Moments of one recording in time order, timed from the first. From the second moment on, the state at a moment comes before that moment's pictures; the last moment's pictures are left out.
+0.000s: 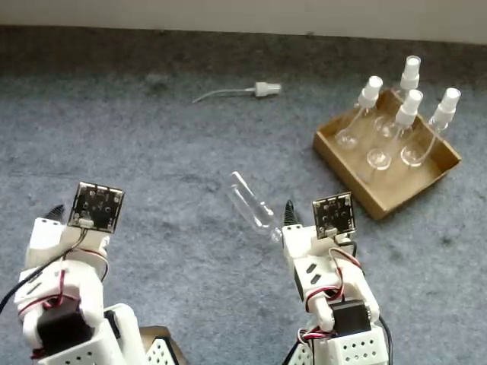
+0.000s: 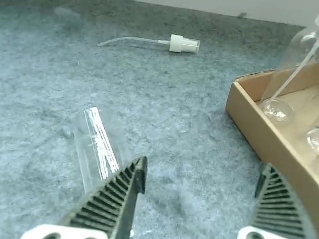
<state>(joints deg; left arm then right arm) -28.2 -88.2 64.5 69.7 -33.5 -15.9 -104.5 95.6 40.7 4.2</state>
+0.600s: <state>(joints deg) -10.5 -42.3 45.9 51.3 -45.1 -15.9 -104.5 95.6 42.2 4.2</state>
